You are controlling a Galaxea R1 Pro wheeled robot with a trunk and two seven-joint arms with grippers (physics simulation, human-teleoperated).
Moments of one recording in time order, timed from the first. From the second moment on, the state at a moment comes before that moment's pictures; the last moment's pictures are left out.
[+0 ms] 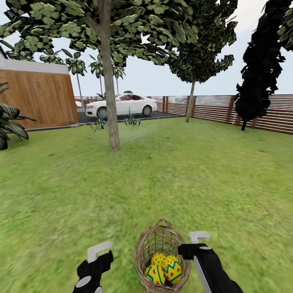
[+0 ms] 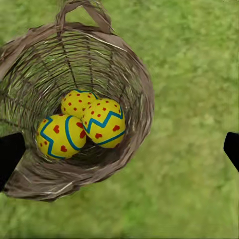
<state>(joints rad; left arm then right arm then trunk) 0.00 -0.15 -0.14 -1.43 0.24 0.43 0.52 -0.23 0.08 0.07 -1.23 0.00 0.74 -0.14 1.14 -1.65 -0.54</state>
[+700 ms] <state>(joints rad) 0.00 -0.15 -0.21 -1.34 0.24 0.37 0.53 -0.23 0.06 -0.14 -1.18 0.00 0.74 -0.14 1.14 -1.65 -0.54</state>
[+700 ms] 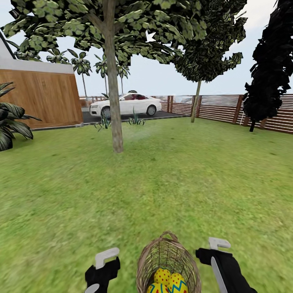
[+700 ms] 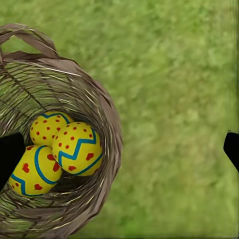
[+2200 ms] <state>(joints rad) -0.02 -0.12 -0.18 -1.35 0.38 0.33 0.46 -0.23 0.06 -0.15 -1.08 0.00 0.71 -0.14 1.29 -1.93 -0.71</state>
